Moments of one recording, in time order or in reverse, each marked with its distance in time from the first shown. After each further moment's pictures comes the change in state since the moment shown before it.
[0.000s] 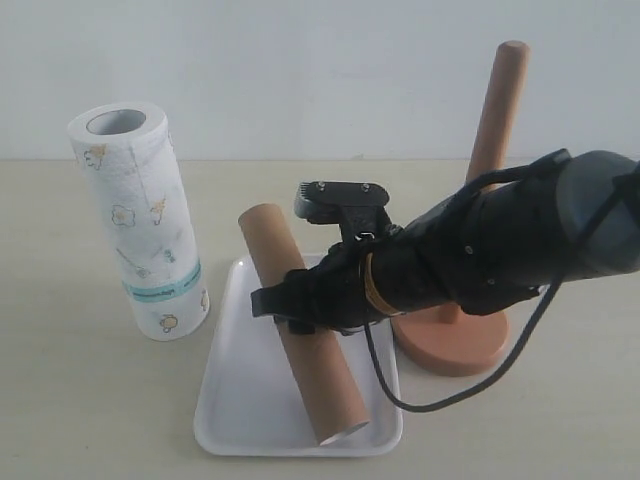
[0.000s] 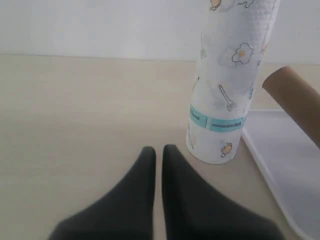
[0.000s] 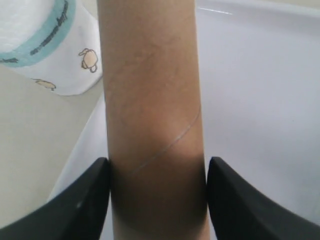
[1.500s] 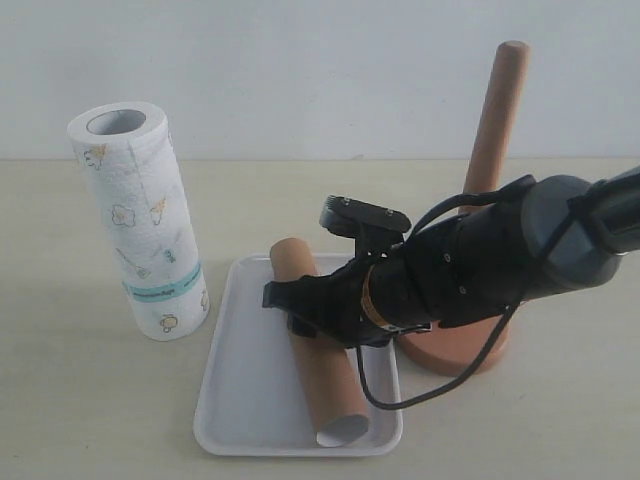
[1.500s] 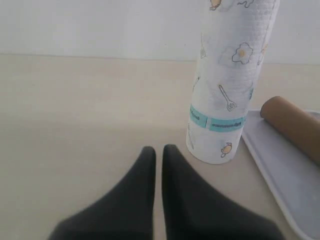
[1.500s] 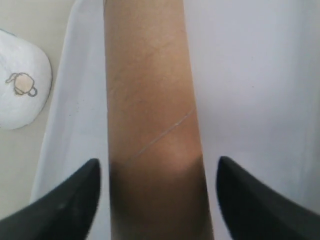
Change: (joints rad) left arm 0.000 0.000 0.000 0.000 0.000 0.000; right arm 0.000 0.078 -0.002 0.285 0.074 -0.026
